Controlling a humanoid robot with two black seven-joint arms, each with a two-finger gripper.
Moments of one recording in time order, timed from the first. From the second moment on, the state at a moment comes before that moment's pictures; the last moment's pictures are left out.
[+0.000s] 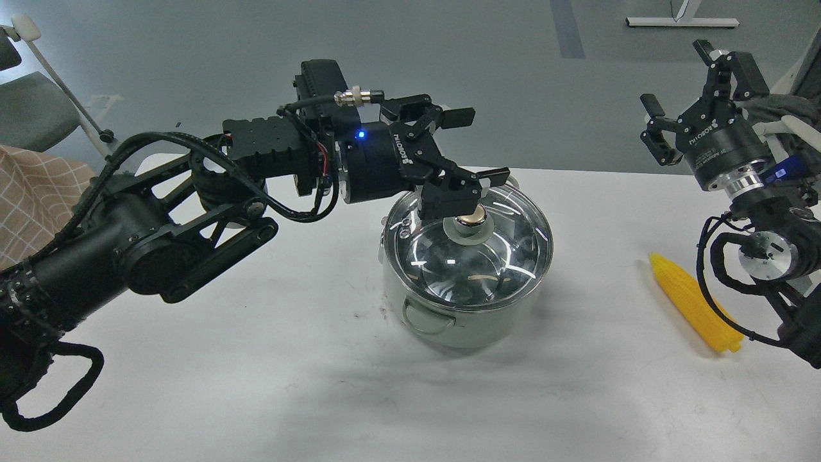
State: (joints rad) left arm -0.87 0.38 -0.68 -1.42 2.17 -0.22 -0.42; right arm 0.74 -0.44 0.74 0.77 -0.28 0.36 0.49
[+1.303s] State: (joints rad) left arm -0.84 0.28 -0.55 -1.22 2.18 -0.21 -0.40; right arm 0.72 -0.44 0.74 0.79 -0.28 0.35 0.49
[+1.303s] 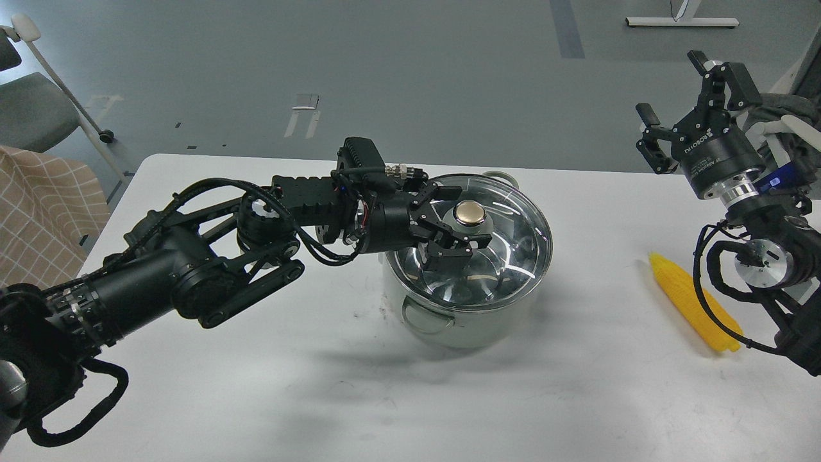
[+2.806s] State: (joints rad) left arm -0.86 0.83 -0.64 -1.45 2.18 -0.15 -0.41; right arm 0.72 -0.44 0.74 0.80 -0.28 0.35 0.49
